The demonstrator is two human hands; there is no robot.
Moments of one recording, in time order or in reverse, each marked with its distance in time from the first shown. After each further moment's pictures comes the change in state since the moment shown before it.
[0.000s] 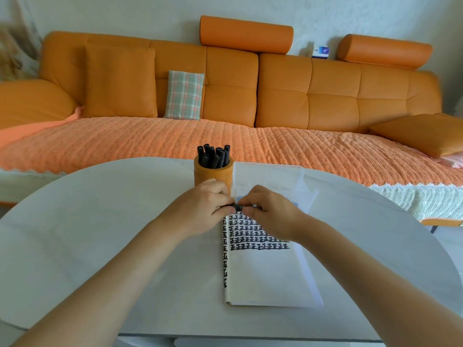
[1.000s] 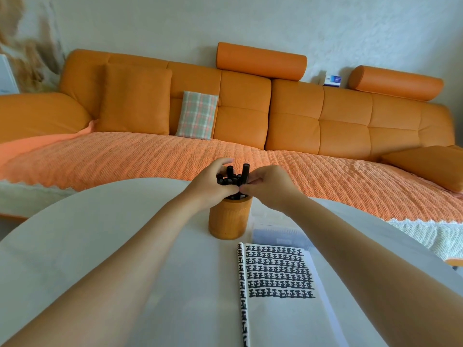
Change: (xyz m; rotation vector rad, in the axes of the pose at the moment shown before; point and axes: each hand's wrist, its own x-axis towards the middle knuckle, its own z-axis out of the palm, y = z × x) left_hand 0.069 -0.069 -0.025 -0.595 0.112 -0.601; right_hand 0.114 -0.033 -0.034 0.142 0.238 0.187
